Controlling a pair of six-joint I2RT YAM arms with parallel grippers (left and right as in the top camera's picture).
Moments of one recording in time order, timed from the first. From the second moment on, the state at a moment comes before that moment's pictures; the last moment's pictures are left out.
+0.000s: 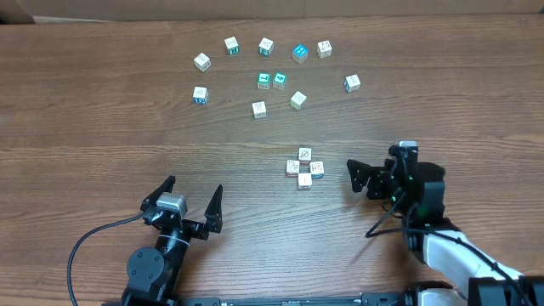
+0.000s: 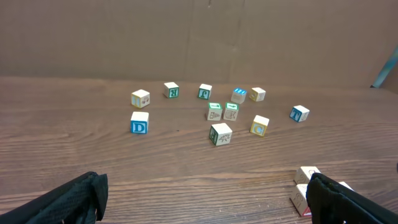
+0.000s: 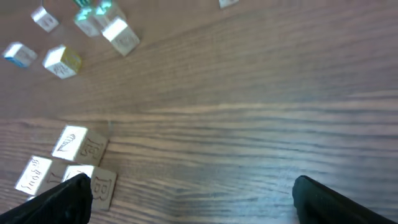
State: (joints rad) left arm -0.23 0.02 0.01 -0.08 0.03 -0.15; right arm 0.03 1.30 0.24 0.47 -0.30 0.23
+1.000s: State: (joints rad) left arm -0.23 0.02 0.01 -0.08 0.03 -0.15; right arm 0.02 0.73 0.02 0.34 -0.32 0.15
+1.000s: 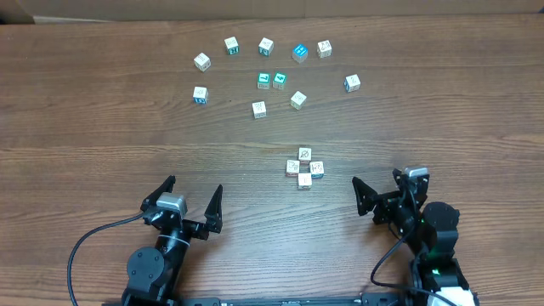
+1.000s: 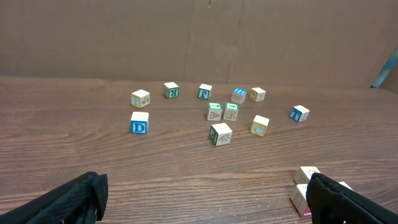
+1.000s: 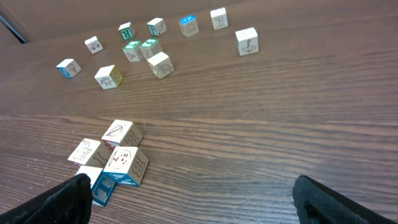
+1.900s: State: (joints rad) left arm -0.23 0.01 0.01 -0.08 0.03 -0.15; right arm 0.02 0.20 0.02 -0.01 -0.28 0.12
